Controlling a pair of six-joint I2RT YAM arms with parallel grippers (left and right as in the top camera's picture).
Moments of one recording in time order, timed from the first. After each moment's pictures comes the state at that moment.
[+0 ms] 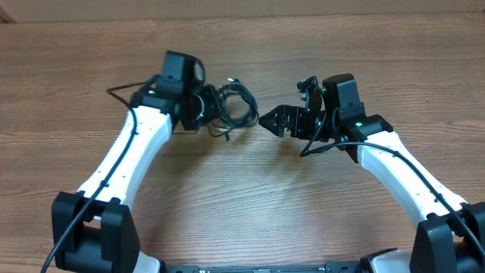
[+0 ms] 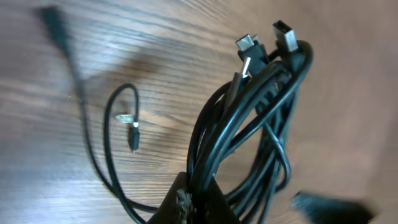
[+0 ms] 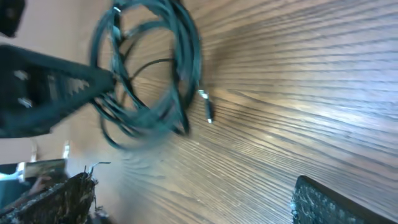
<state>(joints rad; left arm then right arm) -0.22 1.68 1.30 -0.68 0.37 -0.77 0.31 1.55 1.01 -0.36 -0.61 0.46</state>
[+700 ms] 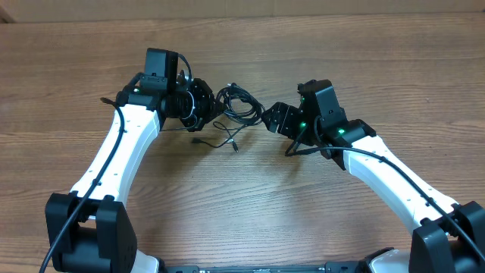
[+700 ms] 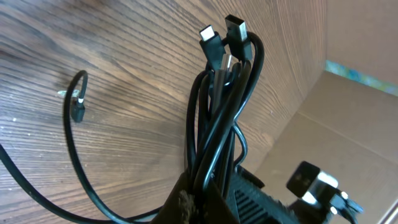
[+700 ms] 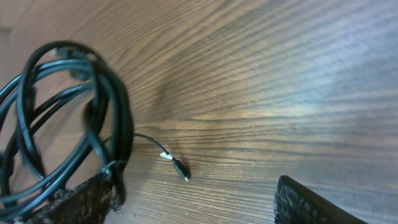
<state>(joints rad) -0.16 1.68 1.30 -0.68 0.66 -1.02 0.42 1.55 1.01 -0.35 -0.24 0.78</state>
